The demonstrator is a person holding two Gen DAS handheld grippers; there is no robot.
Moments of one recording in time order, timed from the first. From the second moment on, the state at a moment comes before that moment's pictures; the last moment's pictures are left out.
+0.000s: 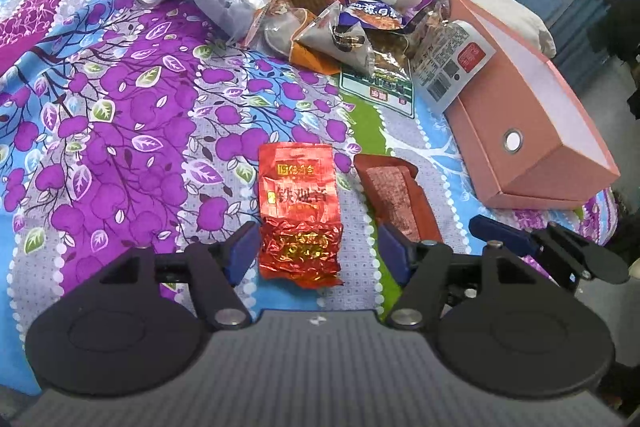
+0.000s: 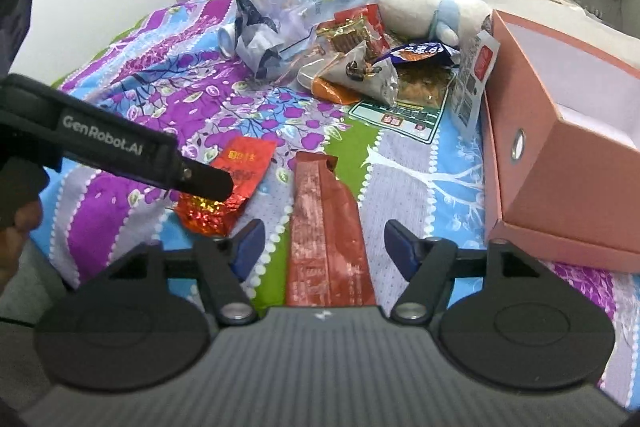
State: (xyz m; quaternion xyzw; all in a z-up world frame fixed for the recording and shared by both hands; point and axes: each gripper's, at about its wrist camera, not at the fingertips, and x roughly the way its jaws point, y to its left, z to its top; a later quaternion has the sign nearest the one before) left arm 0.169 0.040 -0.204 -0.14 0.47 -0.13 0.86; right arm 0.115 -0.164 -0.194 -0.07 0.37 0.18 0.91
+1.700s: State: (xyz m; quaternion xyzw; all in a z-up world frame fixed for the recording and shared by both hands) left arm 0.197 0.005 -0.148 -0.09 0.43 -0.13 0.89; right arm 0.140 -0.198 -0.147 -0.01 0.36 0.10 0.93
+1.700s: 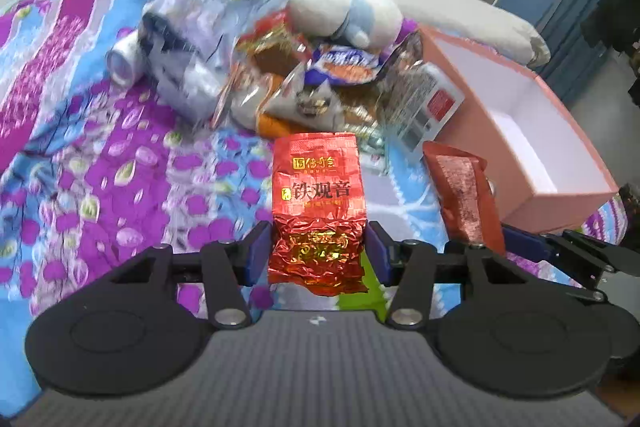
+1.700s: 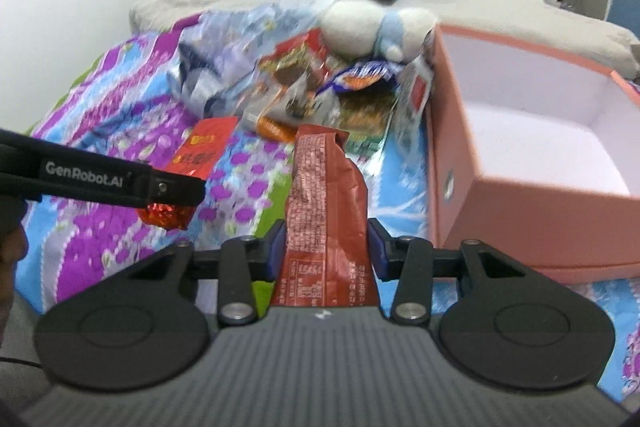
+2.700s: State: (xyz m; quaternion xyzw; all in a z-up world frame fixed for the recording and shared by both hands) left arm 0.275 -0.122 0.012 -0.06 0.31 -0.25 0.91; right arm 0.193 -0.305 -0.011 -0.02 0.23 -0.02 0.97
